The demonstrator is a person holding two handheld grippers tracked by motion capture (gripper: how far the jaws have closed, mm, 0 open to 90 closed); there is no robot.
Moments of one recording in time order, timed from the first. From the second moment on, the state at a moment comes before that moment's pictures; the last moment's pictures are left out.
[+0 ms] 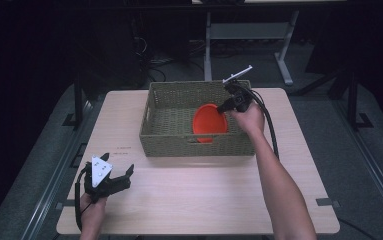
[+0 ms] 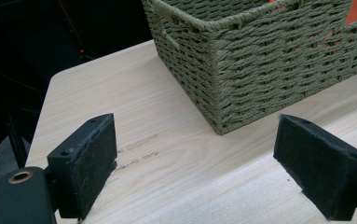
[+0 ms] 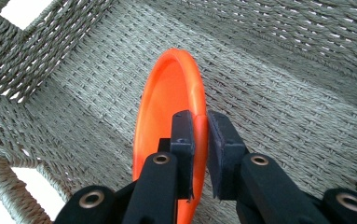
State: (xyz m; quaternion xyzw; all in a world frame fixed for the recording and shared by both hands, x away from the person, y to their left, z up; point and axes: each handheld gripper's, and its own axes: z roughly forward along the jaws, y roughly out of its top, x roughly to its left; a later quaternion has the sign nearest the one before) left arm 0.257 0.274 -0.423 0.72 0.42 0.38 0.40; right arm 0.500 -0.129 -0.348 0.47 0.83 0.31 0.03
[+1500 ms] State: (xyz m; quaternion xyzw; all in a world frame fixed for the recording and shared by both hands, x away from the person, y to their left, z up) left arm 0.256 0.276 -0.423 0.72 0.42 0.37 0.40; right arm 0.490 -0.153 -0.344 0.48 0.81 0.35 0.01
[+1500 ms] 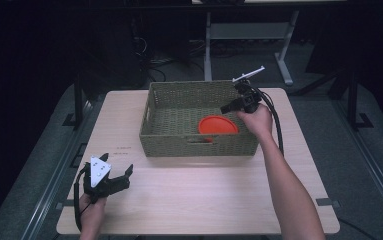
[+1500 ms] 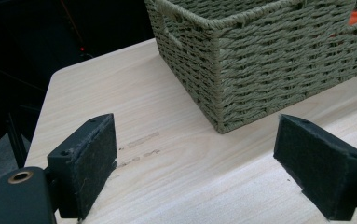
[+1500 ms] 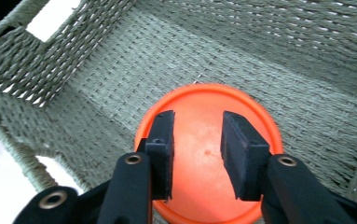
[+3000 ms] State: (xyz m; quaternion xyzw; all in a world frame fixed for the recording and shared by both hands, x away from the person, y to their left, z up) left arm 0.258 0.274 -0.425 0.72 0.42 0.37 0.40; right arm 0.455 -0.181 -0.325 0.45 0.79 0.41 -0.04
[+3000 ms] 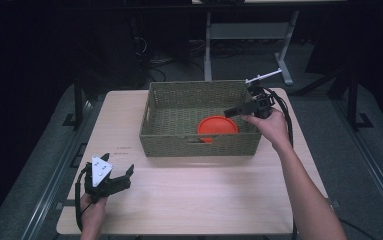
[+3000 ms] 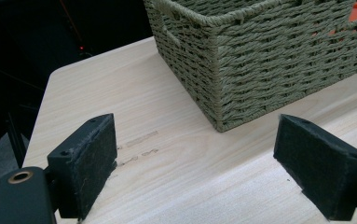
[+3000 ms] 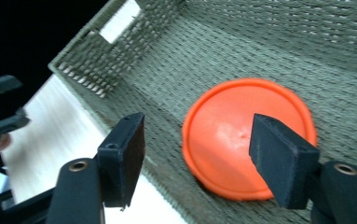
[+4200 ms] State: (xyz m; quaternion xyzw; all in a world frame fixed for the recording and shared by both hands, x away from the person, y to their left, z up) left arm 0.257 0.275 -0.425 0.72 0.43 0.37 0.40; right arm 0.399 -0.197 -0.322 0.40 0.81 0.42 -0.05
